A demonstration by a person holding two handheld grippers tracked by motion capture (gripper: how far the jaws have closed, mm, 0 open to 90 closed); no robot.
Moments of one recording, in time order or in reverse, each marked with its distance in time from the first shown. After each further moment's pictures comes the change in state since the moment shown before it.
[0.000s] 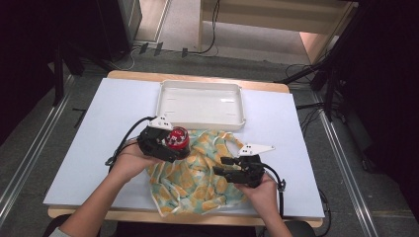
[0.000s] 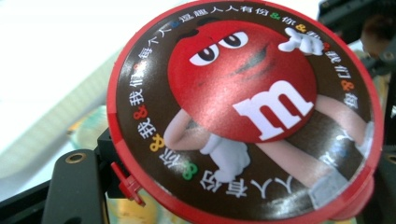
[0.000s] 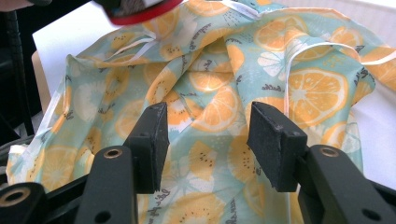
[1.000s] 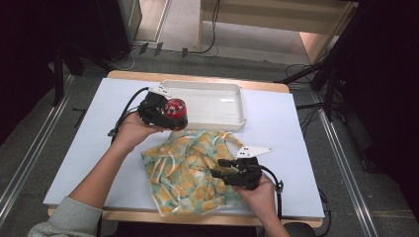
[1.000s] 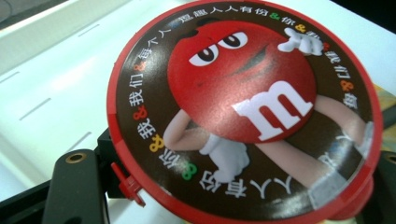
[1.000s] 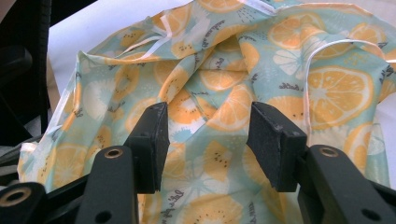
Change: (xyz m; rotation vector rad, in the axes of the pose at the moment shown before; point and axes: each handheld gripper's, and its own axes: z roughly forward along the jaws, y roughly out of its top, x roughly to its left) left arm 0.064 0.046 0.005 0.009 0.070 -0.060; right arm 0.007 -0.003 0.004 0.001 0.022 -0.001
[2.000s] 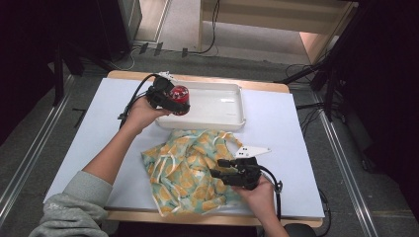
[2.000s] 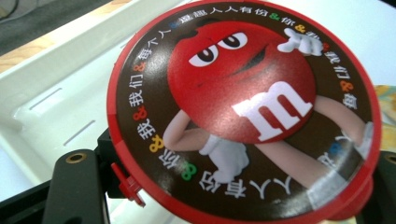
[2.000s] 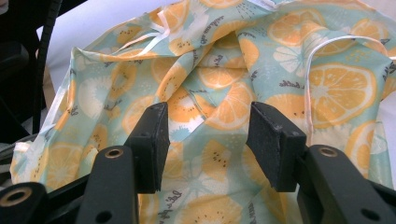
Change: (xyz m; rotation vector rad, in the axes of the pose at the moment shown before) left arm 0.044 0.026 0.034 0.033 0.068 -0.026; right arm 0.000 -0.001 0.003 0.005 -0.010 -0.007
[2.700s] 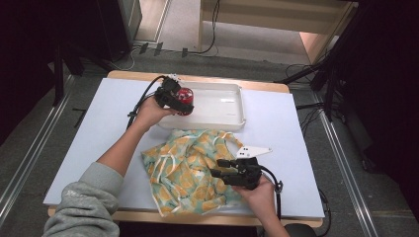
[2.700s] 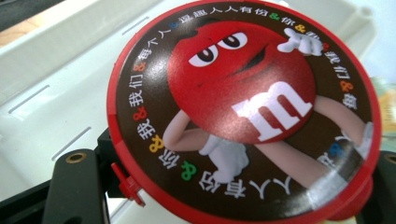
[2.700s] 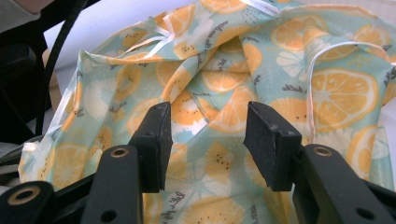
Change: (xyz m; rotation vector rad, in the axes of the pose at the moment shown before) left arm 0.014 0.002 0.042 0.061 0.011 -0.010; right arm 0.000 0.001 -0.002 -0.014 0.017 -0.006
